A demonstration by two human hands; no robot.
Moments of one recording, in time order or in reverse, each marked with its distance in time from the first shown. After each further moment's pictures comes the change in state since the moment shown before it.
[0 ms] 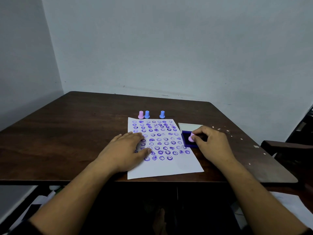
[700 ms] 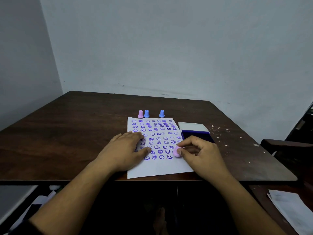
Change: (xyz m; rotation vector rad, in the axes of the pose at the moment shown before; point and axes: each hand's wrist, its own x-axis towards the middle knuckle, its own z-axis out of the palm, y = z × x) left_hand 0.001 -0.002 0.003 -0.012 0.016 0.003; right_hand -0.054 -0.041 0.007 0.359 -0.124 -0.070
